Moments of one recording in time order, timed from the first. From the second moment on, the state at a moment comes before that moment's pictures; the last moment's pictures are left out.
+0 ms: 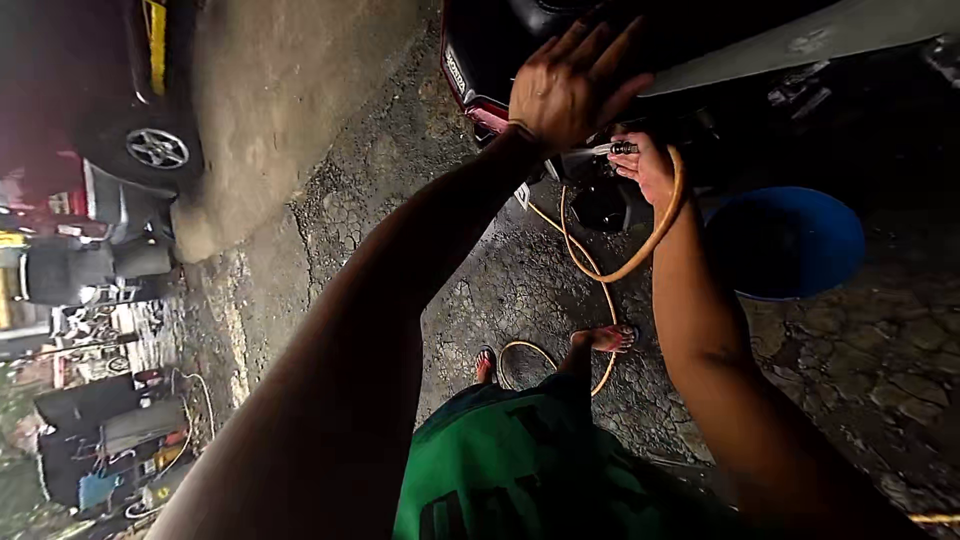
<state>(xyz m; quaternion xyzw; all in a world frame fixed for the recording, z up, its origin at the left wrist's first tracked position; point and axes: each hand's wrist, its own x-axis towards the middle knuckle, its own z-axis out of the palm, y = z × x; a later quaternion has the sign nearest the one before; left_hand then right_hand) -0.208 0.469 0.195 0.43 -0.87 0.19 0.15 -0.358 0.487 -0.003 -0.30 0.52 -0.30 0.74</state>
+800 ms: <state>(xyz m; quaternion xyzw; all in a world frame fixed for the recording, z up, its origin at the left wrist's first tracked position) -0.209 0.469 0.197 0.46 -0.86 0.18 0.13 -0.480 0.737 0.027 -0.02 0.43 -0.69 0.58</state>
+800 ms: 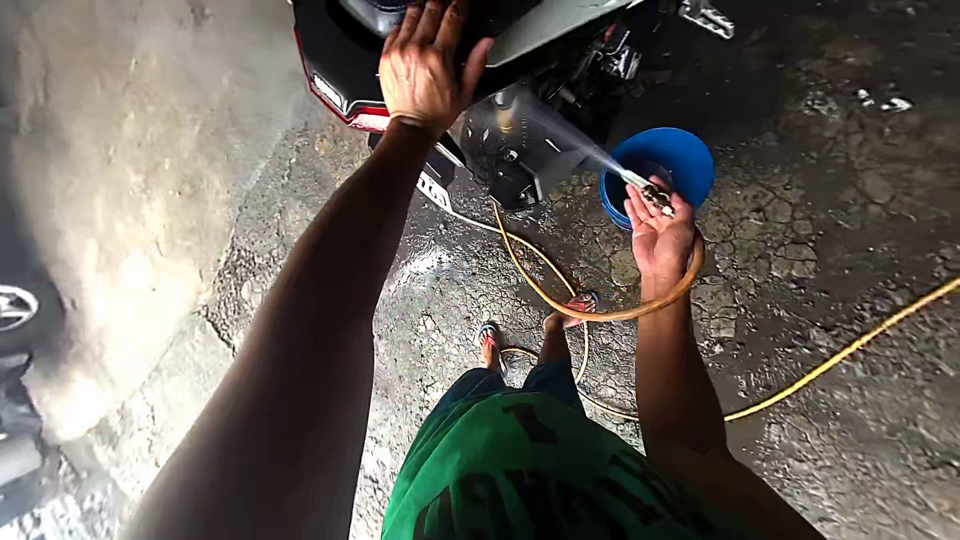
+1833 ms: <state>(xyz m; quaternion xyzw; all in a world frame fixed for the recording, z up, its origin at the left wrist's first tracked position) -0.239 0.448 -0.062 0.61 -0.51 -0.44 0.41 -0.291 0.881 0.047 -0.24 0.56 -0.72 0.33</state>
